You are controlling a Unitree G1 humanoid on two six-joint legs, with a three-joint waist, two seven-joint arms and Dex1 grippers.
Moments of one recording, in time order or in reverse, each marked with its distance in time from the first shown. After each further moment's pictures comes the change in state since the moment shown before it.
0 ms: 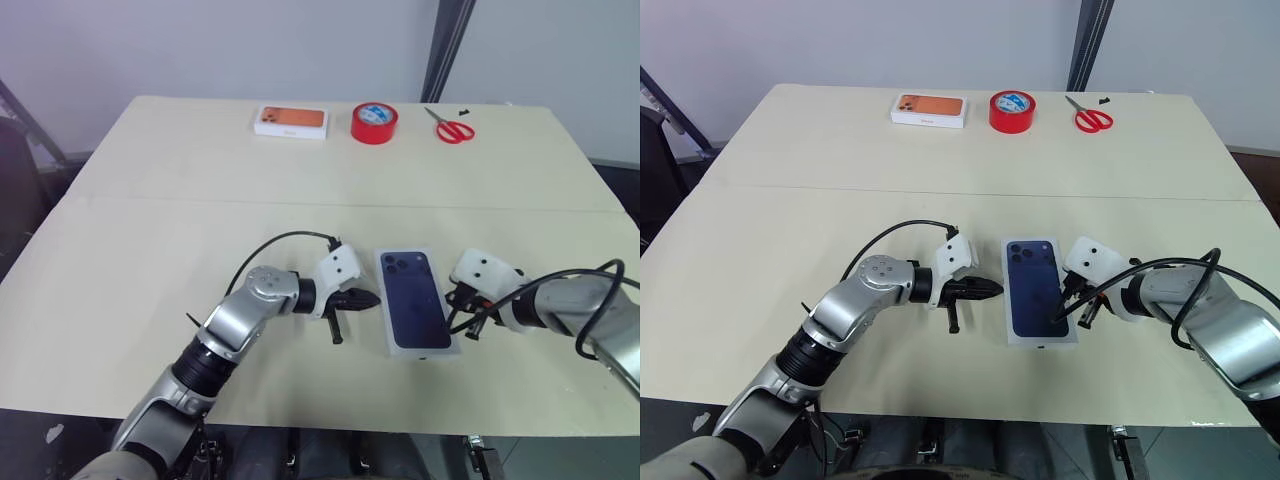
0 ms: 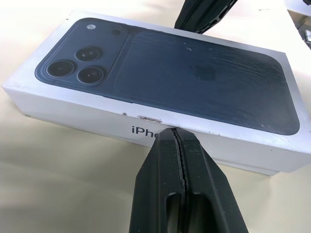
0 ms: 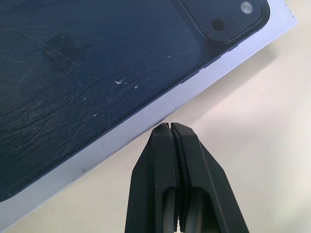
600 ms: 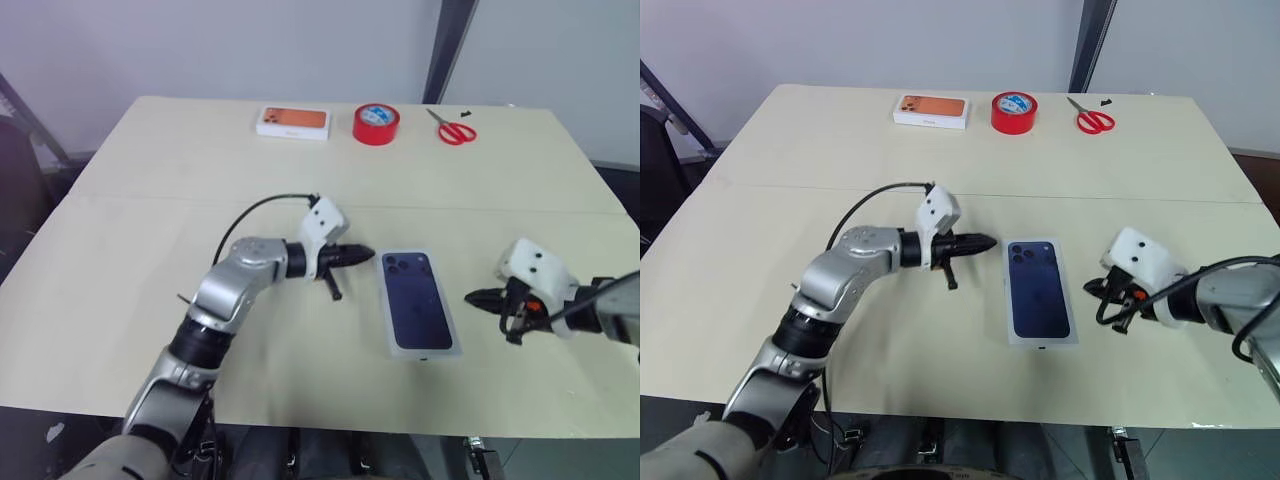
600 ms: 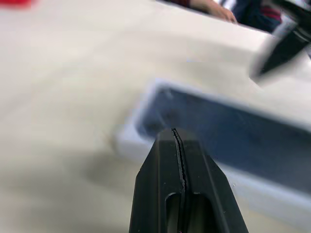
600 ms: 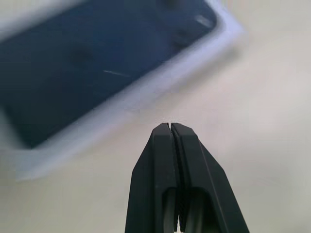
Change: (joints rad) left arm -0.153 -0.070 0.156 0.102 -0.051 0.024 0.090; right arm 0.253 -0.009 -0.380 -0.071 0.139 -0.076 0.253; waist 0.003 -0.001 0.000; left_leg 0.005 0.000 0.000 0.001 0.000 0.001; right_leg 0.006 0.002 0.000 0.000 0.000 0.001
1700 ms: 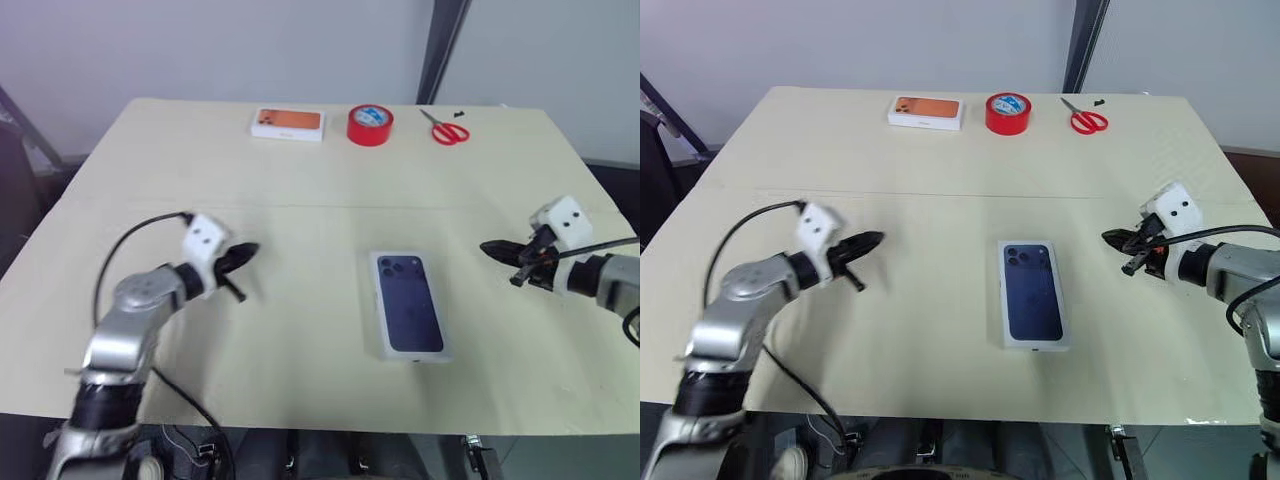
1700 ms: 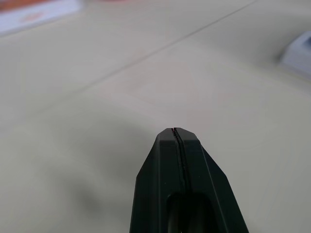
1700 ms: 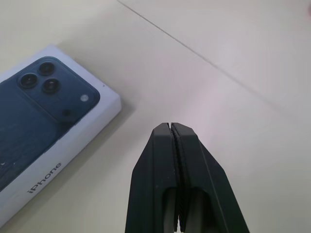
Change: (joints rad) left arm 0.482 0.314 0.423 -0.262 0.011 -0.088 0.113; right arm -0.229 0.199 0.005 0.472 -0.056 -0.206 -0.073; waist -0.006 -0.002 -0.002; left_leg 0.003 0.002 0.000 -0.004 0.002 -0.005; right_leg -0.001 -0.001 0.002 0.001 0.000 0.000
